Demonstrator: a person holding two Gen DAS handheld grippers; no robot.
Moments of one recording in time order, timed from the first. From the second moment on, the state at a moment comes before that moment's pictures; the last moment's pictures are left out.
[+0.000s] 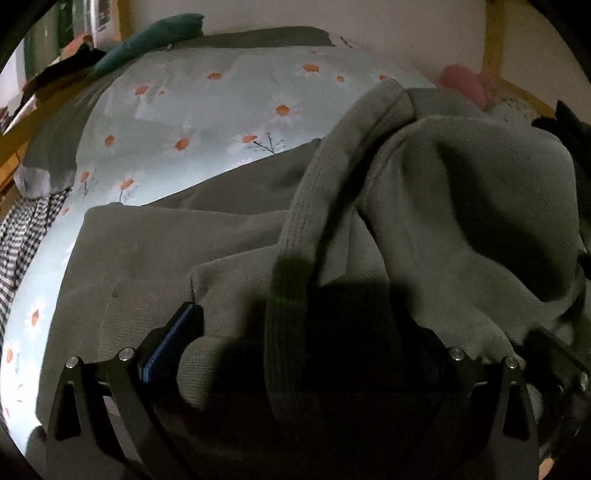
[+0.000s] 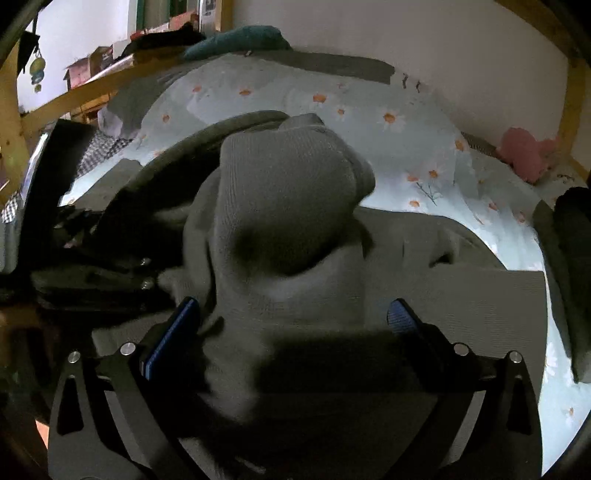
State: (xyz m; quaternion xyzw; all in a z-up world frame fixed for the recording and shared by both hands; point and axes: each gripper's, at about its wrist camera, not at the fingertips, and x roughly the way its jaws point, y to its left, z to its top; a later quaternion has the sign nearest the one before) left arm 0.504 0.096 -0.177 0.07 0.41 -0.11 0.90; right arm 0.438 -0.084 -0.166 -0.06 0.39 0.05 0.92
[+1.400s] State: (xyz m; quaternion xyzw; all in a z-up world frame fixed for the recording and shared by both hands) left arm 0.227 0.140 -0.149 0.07 0.41 -0.13 0.90; right arm 0.200 -0.098 -0.138 0.00 0.39 0.04 0.92
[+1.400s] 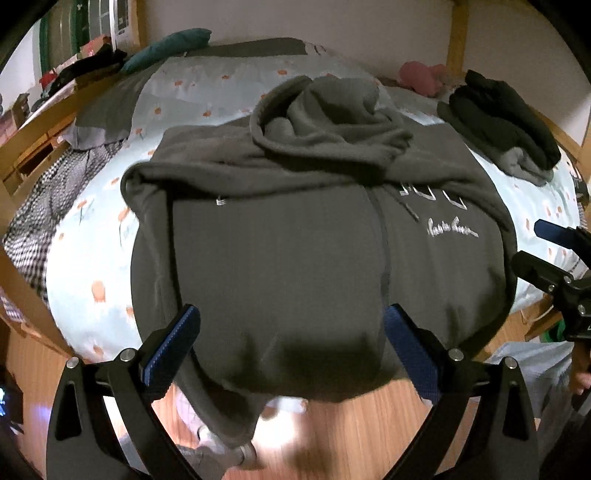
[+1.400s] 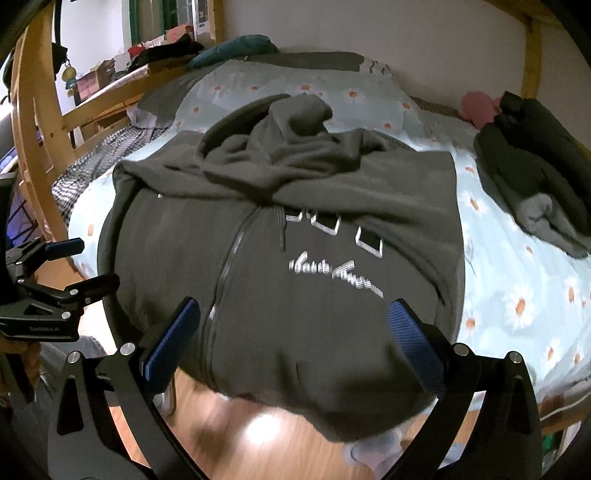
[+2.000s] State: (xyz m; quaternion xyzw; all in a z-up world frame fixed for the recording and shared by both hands) left arm 0.212 0.236 -0.239 -0.03 0.45 -0.14 0.88; right arm 0.150 -0.139 -0.215 0.01 0.44 0.02 0.90
